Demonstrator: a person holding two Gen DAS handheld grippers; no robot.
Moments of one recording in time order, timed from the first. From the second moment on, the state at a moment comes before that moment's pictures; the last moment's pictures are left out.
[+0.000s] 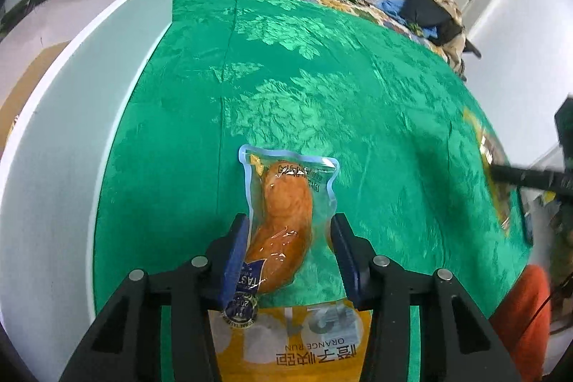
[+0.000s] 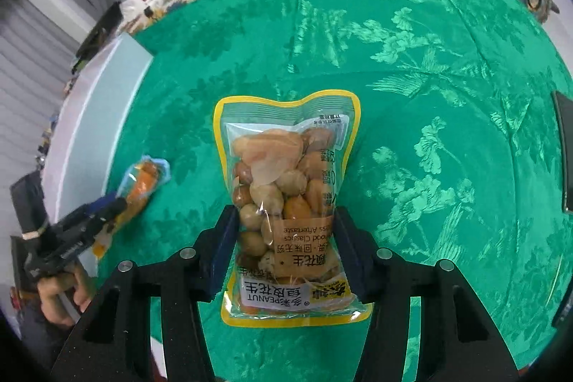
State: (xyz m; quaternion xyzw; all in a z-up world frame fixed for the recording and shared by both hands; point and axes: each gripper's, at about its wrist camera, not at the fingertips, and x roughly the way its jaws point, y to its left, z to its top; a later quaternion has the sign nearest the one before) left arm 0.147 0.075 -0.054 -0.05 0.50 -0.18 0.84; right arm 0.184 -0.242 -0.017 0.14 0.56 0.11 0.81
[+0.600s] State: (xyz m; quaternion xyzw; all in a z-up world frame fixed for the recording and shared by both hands) left arm 0.141 0.052 -0.062 0.02 0.50 -0.16 0.85; right arm 0.162 -0.232 0.008 0.22 0.53 0.17 0.81
